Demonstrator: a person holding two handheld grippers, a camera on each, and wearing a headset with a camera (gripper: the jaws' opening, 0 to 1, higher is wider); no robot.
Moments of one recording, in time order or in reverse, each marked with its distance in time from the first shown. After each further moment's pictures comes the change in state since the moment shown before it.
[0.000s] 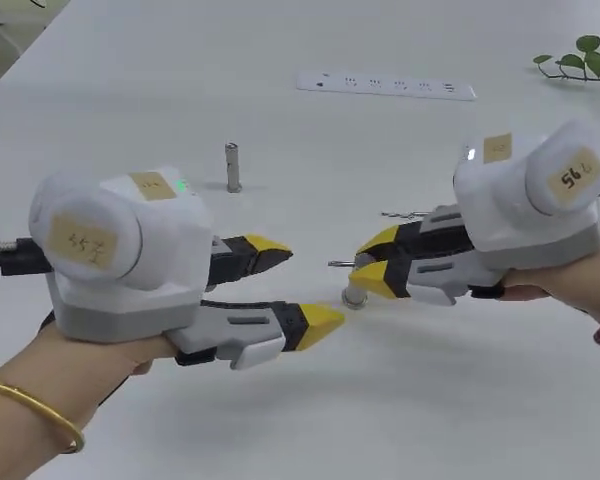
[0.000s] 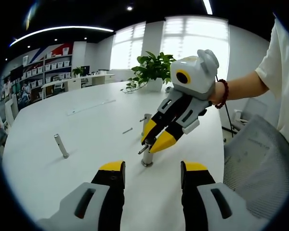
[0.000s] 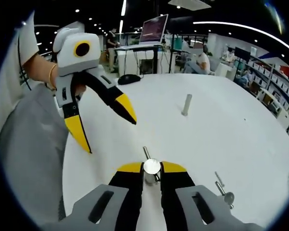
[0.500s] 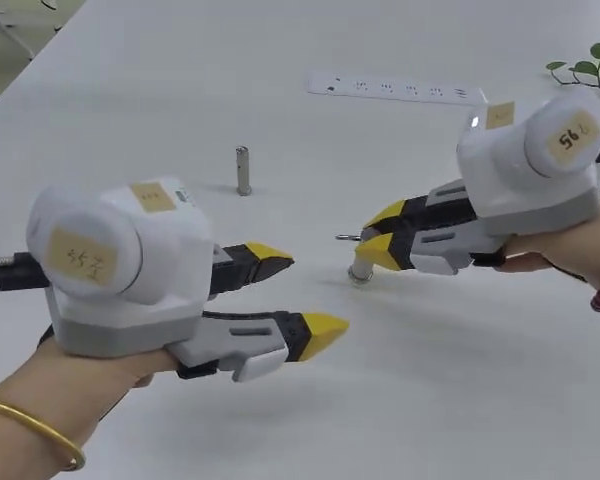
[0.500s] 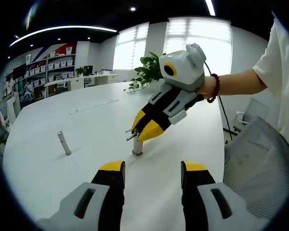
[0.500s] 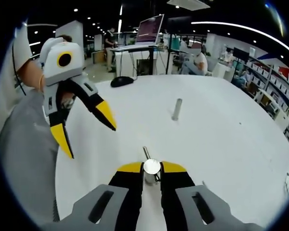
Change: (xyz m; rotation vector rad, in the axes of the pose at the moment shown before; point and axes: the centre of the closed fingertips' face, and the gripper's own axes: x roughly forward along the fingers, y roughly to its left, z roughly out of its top) left arm -0.004 0.000 0.000 -0.018 -0.012 0.022; right arm 0.004 -0.032 0.011 -0.011 0.011 -0.022
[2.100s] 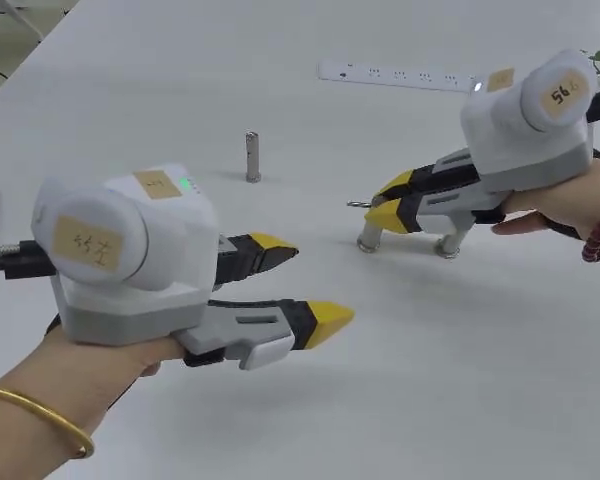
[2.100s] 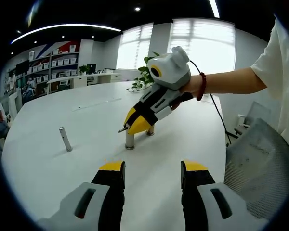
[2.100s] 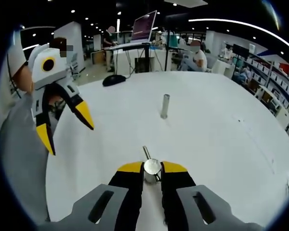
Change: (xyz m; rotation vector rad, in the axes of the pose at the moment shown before) left arm 0.000 0.004 -0.004 -0.033 -0.004 0.014; right arm 0.012 -0.025 -0.004 0.021 0.010 0.016
